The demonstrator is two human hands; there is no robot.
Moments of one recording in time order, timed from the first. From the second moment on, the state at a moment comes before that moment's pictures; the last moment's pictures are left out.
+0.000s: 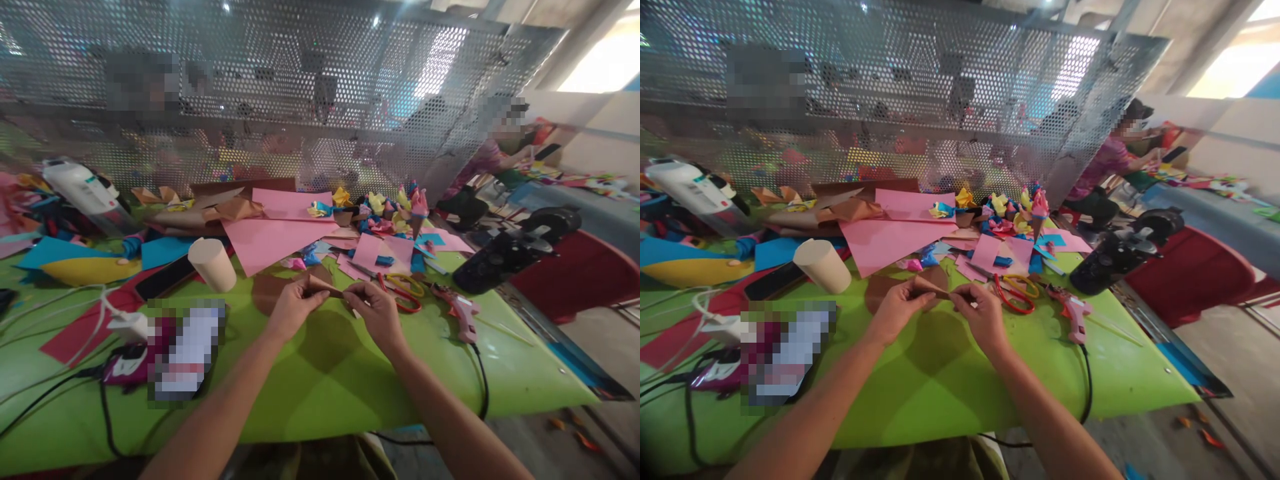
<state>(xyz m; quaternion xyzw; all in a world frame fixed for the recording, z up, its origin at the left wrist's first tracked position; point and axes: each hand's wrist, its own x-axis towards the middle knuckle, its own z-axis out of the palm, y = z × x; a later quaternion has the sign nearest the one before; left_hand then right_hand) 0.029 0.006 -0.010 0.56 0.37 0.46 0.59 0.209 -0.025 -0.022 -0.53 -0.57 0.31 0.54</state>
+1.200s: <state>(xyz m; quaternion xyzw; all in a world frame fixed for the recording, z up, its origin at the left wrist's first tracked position) 0.027 0.005 -0.010 0.57 0.41 0.45 0.56 0.207 -0.029 -0.021 -0.54 -0.62 0.27 0.50</state>
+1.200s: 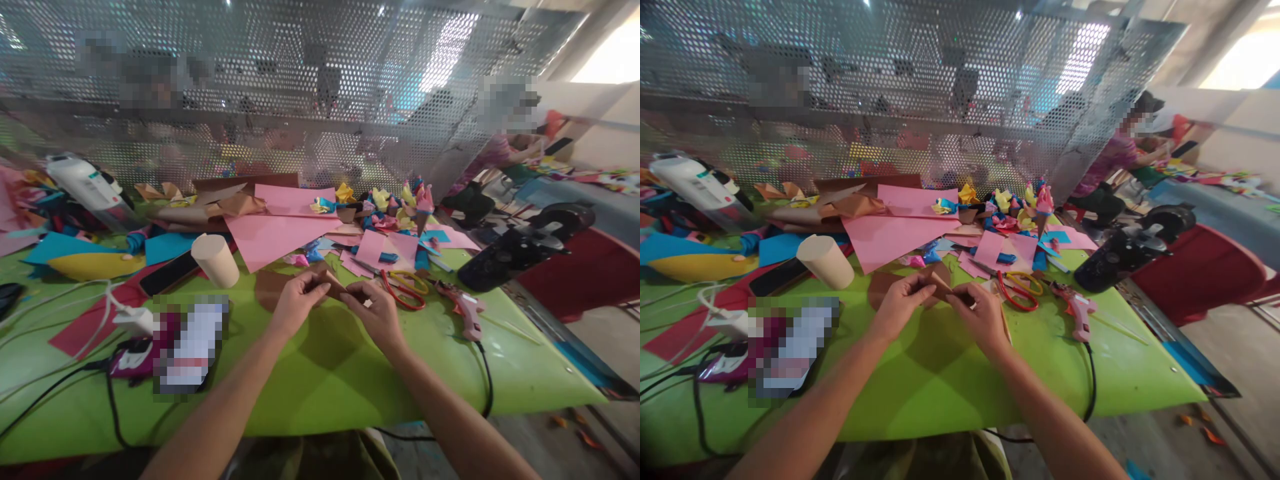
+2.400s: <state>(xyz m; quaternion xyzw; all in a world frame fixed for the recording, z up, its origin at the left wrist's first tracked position) 0.026 0.009 -0.011 0.52 0.42 0.48 0.57 0.210 -0.030 -0.019 -0.53 -0.58 0.32 0.53</state>
